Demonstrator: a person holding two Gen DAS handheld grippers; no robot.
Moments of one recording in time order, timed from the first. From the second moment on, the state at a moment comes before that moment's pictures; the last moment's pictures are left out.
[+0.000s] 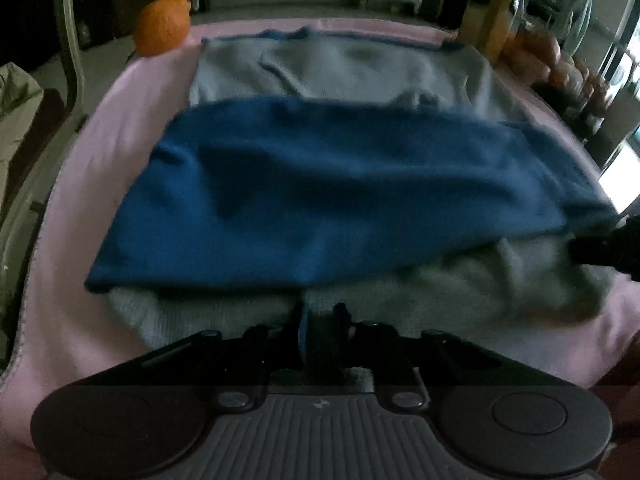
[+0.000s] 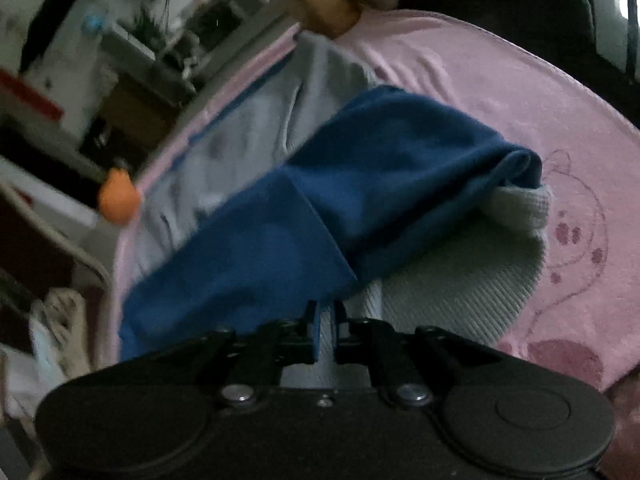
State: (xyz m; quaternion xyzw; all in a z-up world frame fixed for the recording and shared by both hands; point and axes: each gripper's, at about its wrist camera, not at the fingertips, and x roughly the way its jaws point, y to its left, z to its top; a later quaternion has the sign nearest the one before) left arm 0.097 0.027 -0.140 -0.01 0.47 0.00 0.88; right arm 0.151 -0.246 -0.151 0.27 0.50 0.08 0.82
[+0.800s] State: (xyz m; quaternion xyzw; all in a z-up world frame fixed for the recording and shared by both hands) left arm 0.232 0.135 0.004 -0.10 0.37 0.05 0.92; right arm 0.243 -0.223 0.011 0.24 0.35 0.18 0.89
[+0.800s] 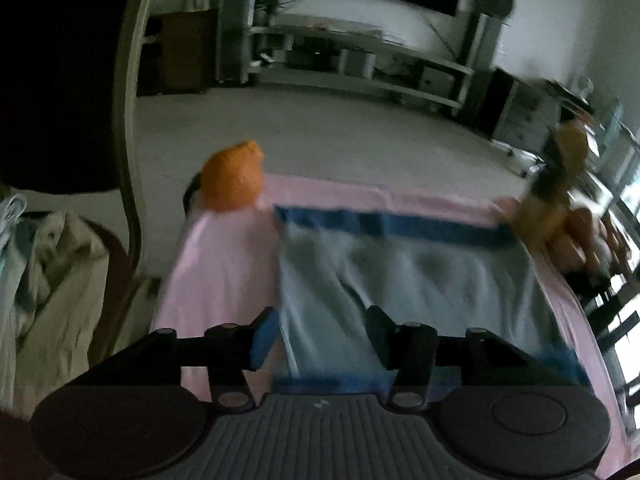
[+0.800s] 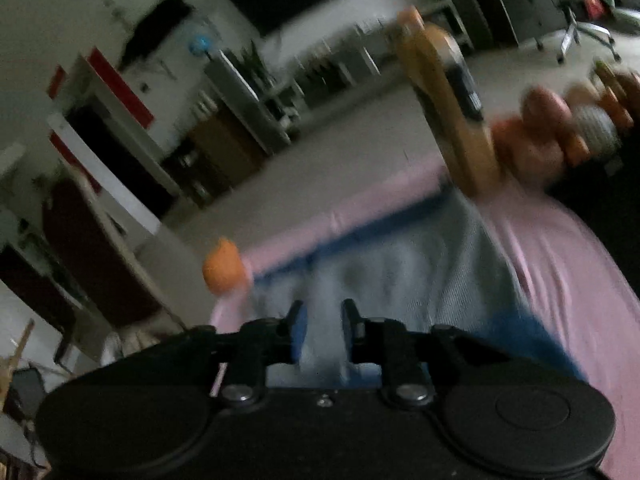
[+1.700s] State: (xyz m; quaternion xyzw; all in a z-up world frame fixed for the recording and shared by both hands) left arm 0.417 0.155 -0.126 -0.04 0.39 0.06 0.92; right arm 0.508 -0.218 -0.158 0.12 0.43 0.02 0.89
